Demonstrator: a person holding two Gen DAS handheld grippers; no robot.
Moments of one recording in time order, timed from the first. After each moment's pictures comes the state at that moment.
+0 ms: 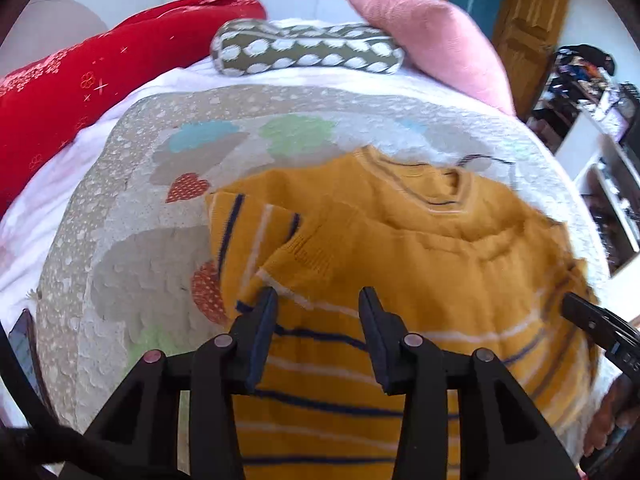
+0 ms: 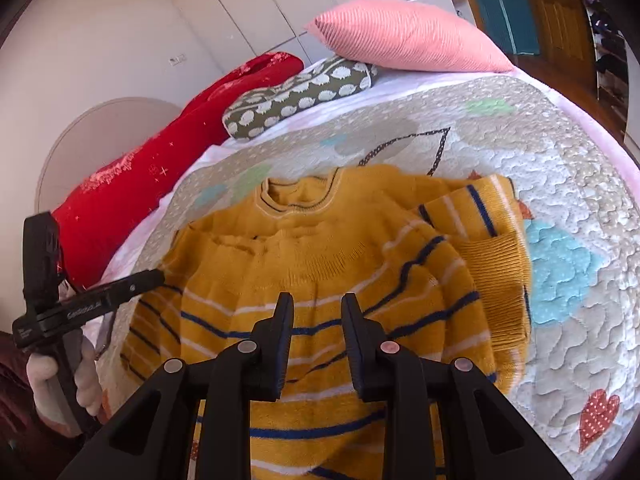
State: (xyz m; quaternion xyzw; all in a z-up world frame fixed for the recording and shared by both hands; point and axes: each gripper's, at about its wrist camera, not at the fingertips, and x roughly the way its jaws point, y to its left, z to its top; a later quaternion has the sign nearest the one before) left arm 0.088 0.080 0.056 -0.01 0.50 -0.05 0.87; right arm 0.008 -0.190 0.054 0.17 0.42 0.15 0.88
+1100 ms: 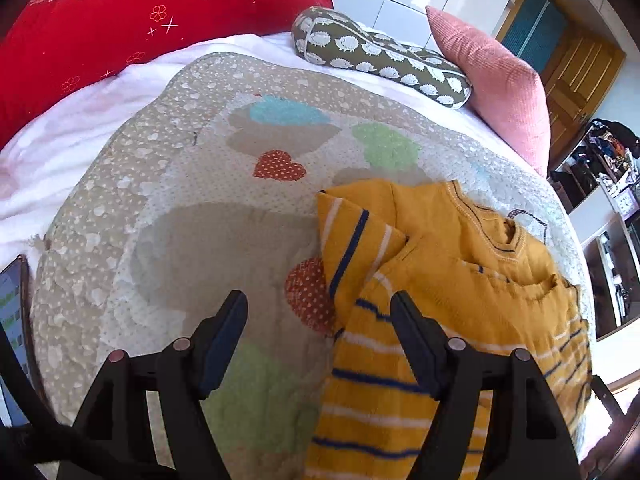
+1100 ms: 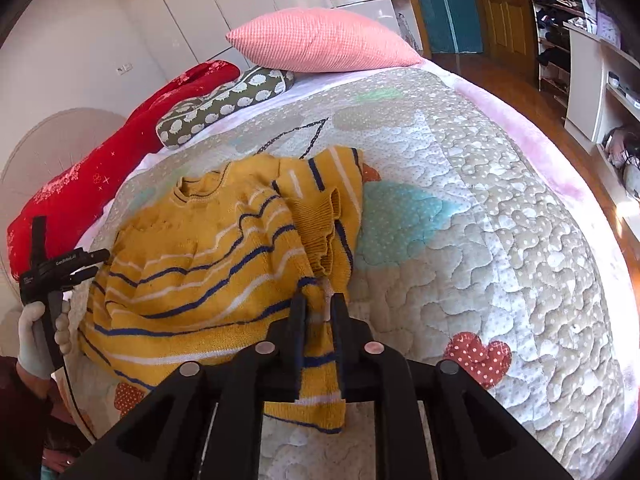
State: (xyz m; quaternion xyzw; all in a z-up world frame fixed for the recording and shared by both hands) left arm 0.071 0.179 0.051 -0.13 0.47 -0.04 0.87; right arm -0.059 -0.279 0.052 0.17 0.42 0.05 0.89
